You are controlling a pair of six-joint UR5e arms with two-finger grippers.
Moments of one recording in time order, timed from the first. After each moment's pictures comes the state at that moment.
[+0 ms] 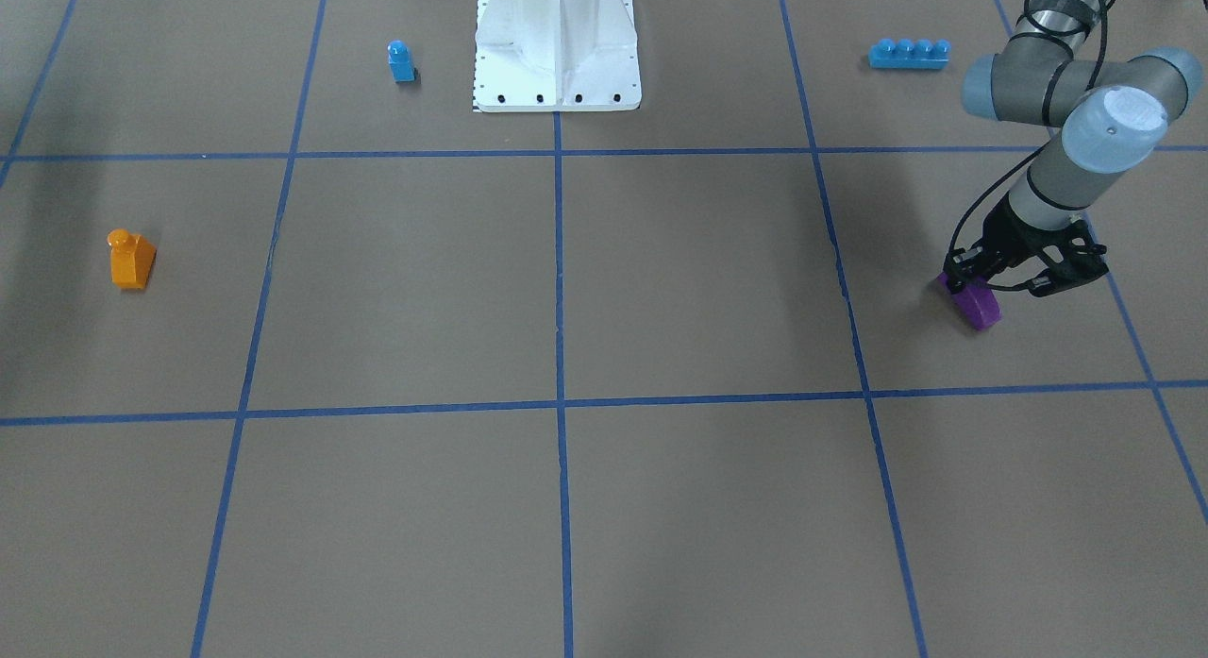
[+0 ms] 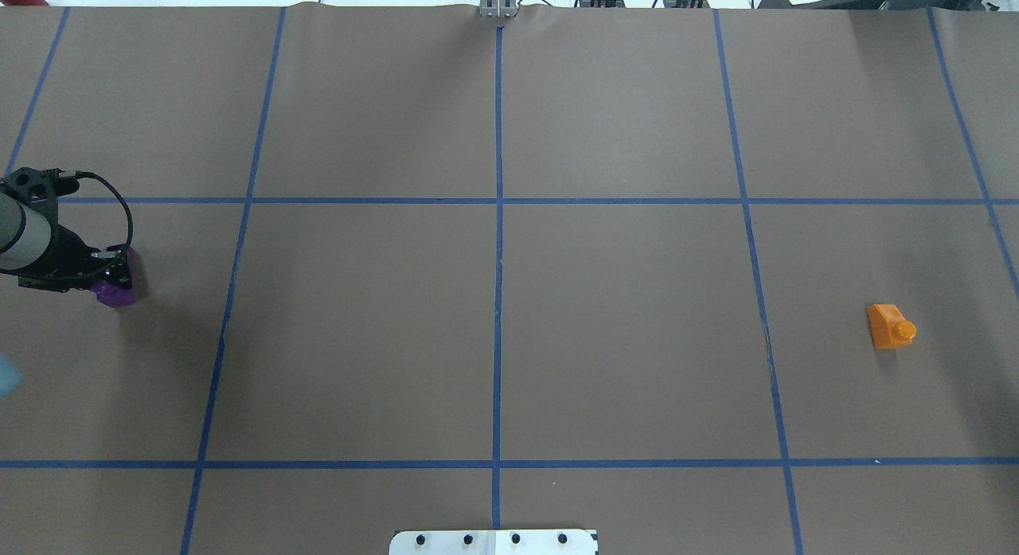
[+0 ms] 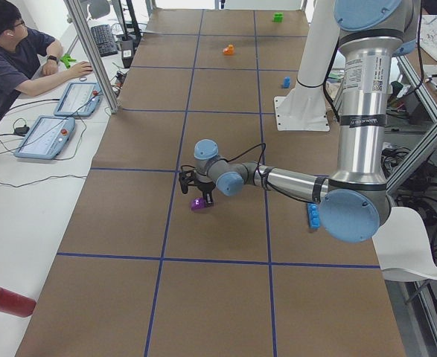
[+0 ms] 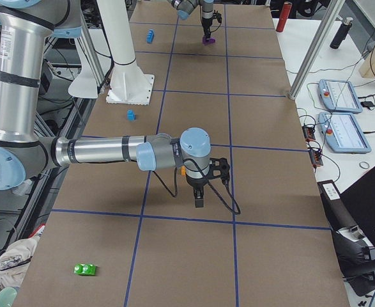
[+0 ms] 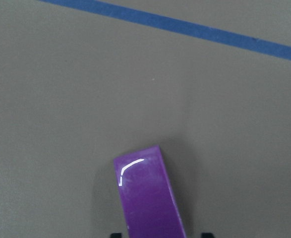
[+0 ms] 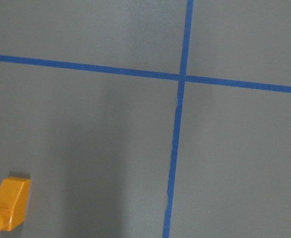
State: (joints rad) left arm -0.88 -1.57 -1.66 -2.08 -2.09 -1.12; right arm 1.50 -1.77 1.86 -1.49 2.32 0.08
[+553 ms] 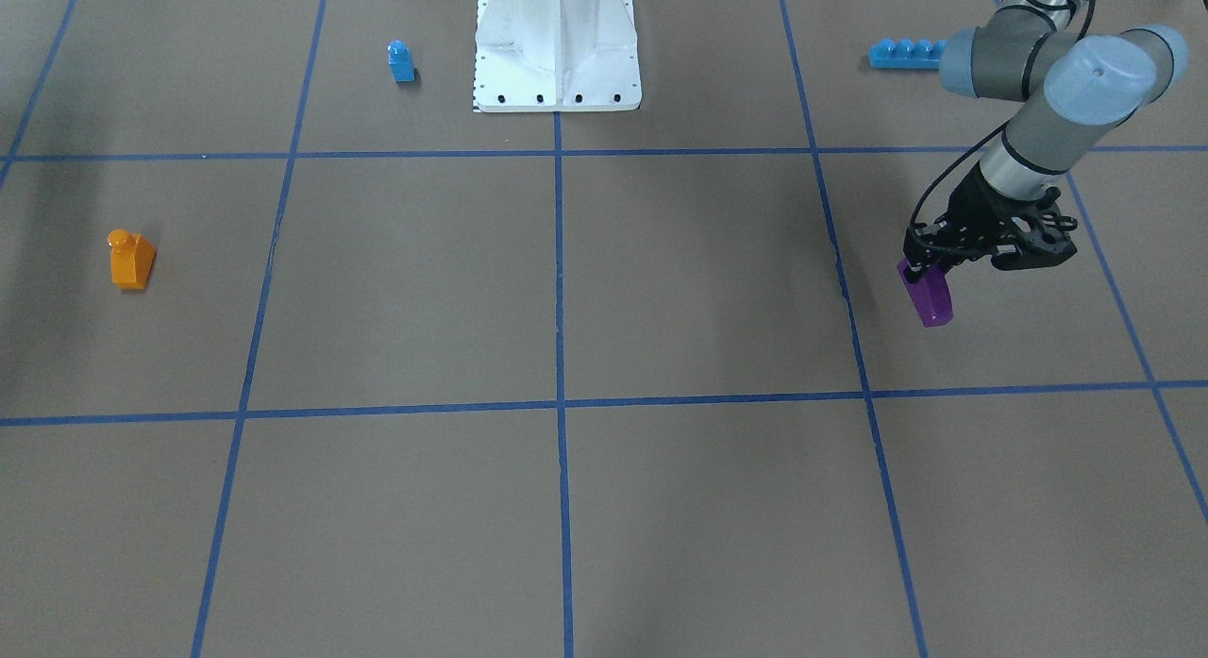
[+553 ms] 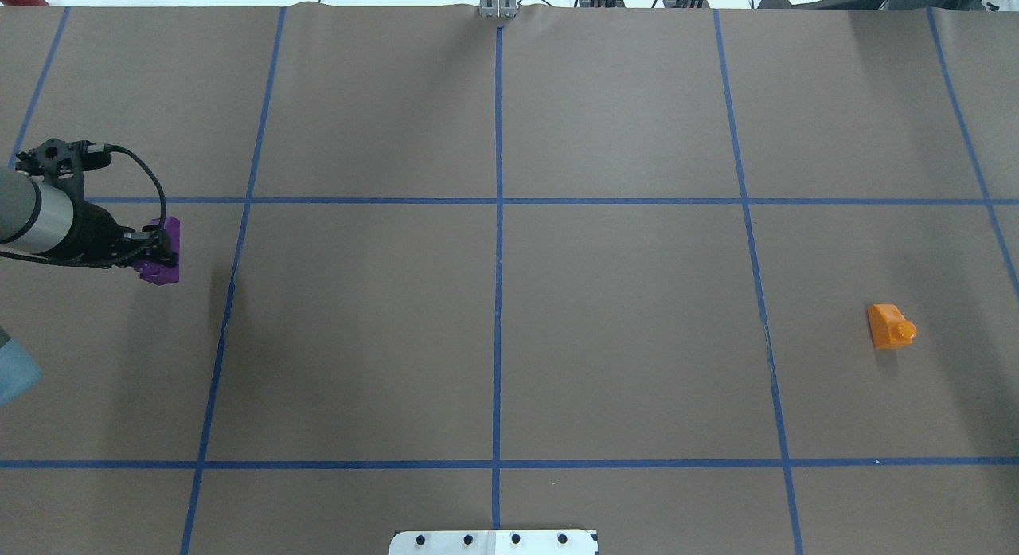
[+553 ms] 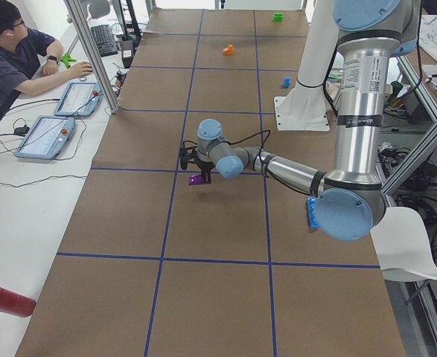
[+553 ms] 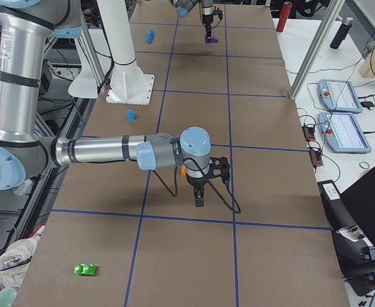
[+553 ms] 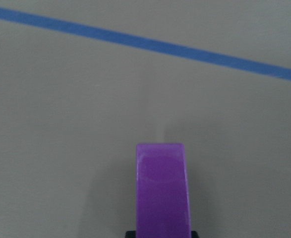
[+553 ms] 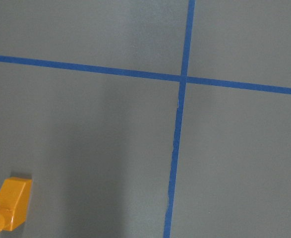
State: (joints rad) left arm -0.84 -1.64 -1.81 -2.10 -2.08 -1.11; right arm 1.50 -1.77 1.86 -1.49 2.32 0.08
